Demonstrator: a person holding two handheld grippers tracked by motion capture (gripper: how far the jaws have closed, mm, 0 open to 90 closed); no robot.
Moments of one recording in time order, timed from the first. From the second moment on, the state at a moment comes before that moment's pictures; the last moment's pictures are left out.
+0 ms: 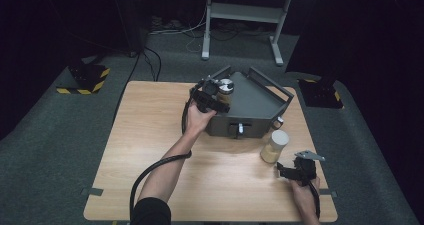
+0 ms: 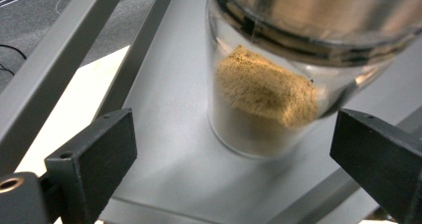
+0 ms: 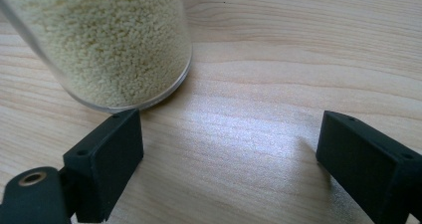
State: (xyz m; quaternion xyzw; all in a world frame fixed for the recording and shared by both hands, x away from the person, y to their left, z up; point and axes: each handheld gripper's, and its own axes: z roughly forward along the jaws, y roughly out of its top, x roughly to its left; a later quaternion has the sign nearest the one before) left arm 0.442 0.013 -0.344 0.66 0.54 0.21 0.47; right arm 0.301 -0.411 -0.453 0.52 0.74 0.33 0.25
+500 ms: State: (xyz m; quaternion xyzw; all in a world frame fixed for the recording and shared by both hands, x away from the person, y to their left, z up) left arm 0.418 0.028 -0.337 0.66 0.53 0.21 0.49; right arm 0.301 -0.410 -0.453 0.53 0.74 0.33 0.25
